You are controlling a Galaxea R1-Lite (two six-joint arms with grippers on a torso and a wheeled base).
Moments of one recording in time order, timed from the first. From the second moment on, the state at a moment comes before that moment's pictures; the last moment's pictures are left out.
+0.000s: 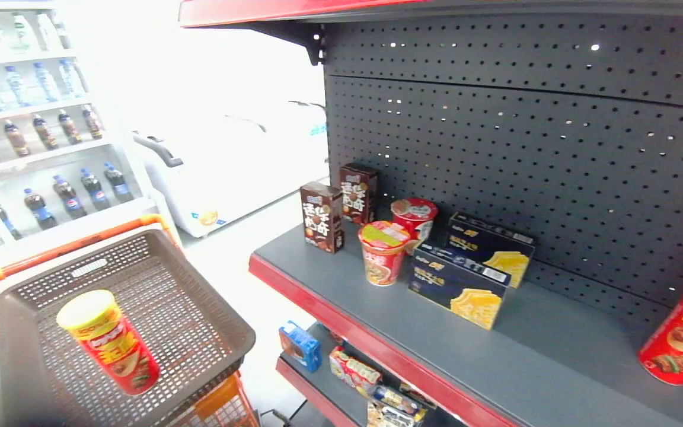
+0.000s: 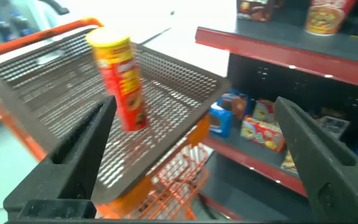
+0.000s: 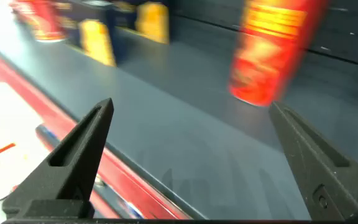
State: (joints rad) left arm 0.00 0.00 0.00 0.00 -0.06 0.01; right arm 0.00 0.00 0.00 0.00 0.00 -0.01
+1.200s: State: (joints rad) left arm -0.06 0.95 -0.62 0.12 0.06 0.09; right arm 0.00 0.00 0.00 0.00 0.00 0.00
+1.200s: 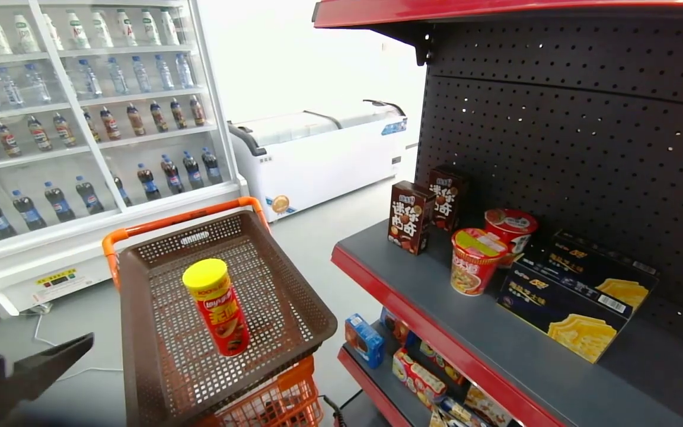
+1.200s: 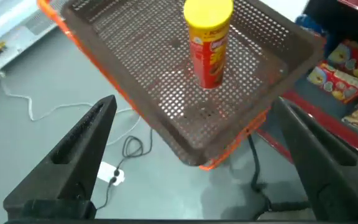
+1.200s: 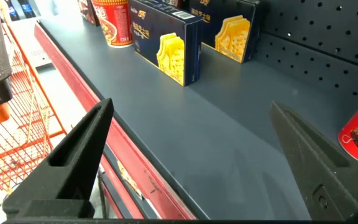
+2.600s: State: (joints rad) left arm 0.16 1.94 -0.41 -0.97 -0.40 0.26; right arm 0.00 0.00 0.00 0.00 0.00 0.00
